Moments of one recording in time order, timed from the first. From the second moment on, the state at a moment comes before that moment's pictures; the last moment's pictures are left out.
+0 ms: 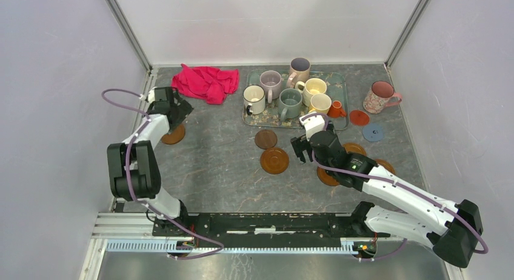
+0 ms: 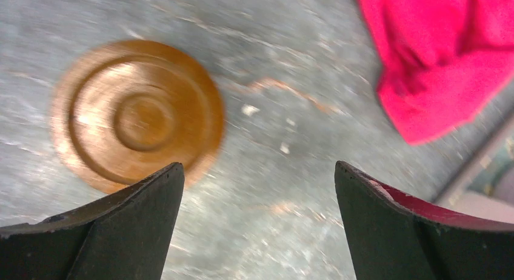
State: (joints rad) left arm 0.13 1.62 1.02 -0.26 -0.15 -0.70; right arm 0.86 0.96 0.72 -0.36 0.50 0.10
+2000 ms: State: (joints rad) left arm -0.73 1.84 1.07 -0.02 -0.17 -0.72; right arm 0.86 0.97 0.80 -0.44 0.52 0.20
